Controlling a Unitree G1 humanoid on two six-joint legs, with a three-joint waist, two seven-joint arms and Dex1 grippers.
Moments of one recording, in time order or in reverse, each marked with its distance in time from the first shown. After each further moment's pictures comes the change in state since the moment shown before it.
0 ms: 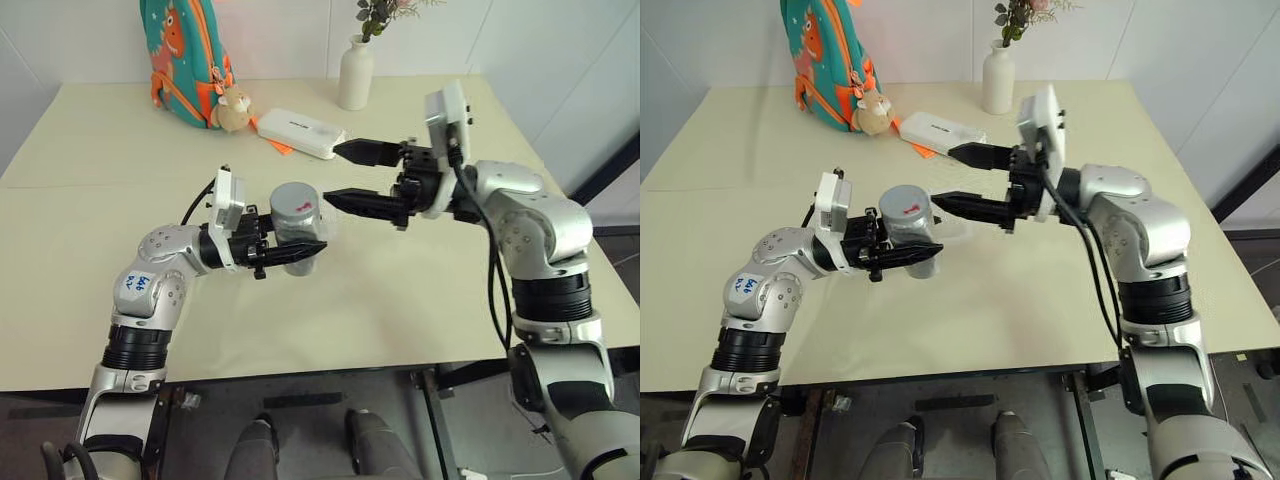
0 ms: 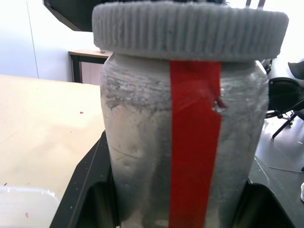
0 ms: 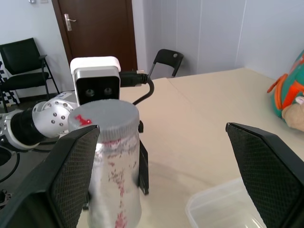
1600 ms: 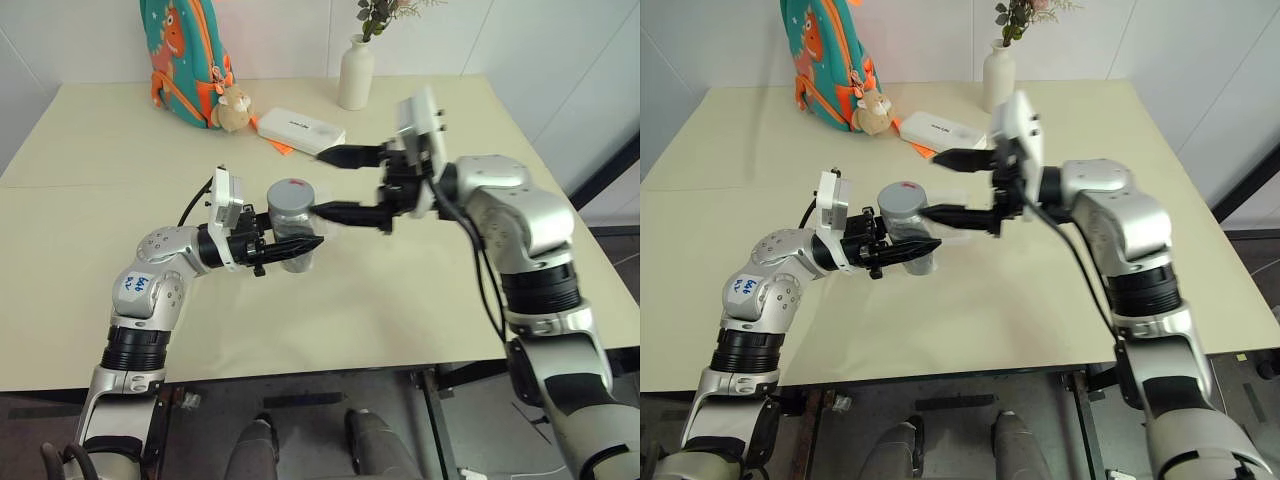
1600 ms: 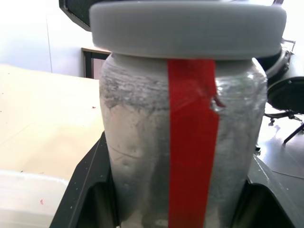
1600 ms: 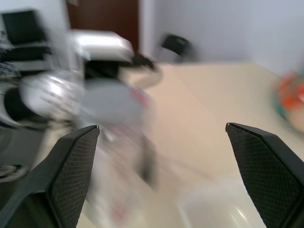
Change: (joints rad) left arm 0.008 0.005 0.007 -0.009 0.001 0.004 0.019; right arm 0.004 -0.077 0.031 0.096 -0.093 -0.088 0.033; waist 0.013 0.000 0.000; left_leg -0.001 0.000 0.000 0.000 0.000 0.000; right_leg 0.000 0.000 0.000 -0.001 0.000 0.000
